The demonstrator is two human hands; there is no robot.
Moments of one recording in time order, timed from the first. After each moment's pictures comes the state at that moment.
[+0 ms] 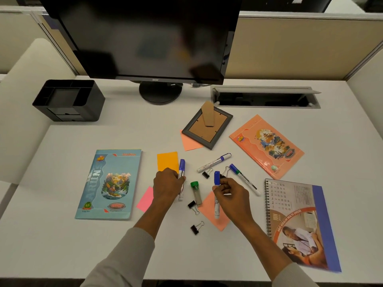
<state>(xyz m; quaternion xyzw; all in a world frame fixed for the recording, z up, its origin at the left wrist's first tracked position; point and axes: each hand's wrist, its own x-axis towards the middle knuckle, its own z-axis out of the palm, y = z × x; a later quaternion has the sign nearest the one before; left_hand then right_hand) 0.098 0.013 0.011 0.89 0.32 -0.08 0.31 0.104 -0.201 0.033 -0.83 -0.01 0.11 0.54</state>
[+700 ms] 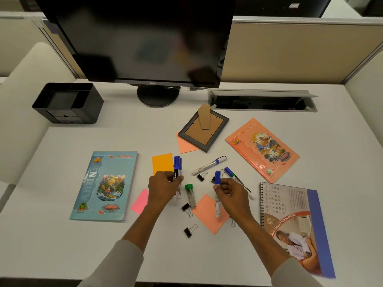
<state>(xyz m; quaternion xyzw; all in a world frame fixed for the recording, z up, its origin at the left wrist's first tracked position) 0.090 0.004 0.023 0.85 0.33 -0.01 0.41 0.124 -0.218 0.035 -0.83 0.02 0.15 0.53</state>
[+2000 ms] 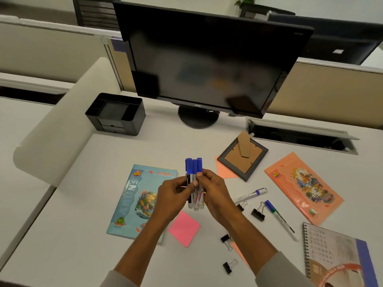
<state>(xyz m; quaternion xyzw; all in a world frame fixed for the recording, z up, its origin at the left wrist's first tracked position) 0.059 0.108 0.085 0.73 0.23 0.08 0.64 0.133 -0.008 0.097 -0.63 0.00 0.33 0.70</state>
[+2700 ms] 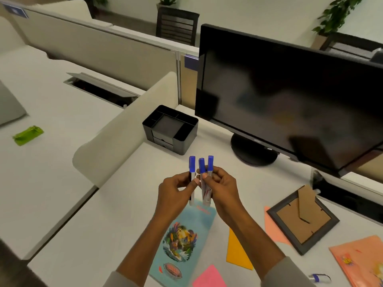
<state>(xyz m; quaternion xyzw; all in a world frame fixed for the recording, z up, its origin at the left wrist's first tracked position) 0.092 0.237 0.095 0.72 0.37 0.23 0.54 0.200 0.146 0.099 -0.65 -0.13 0.34 0.66</state>
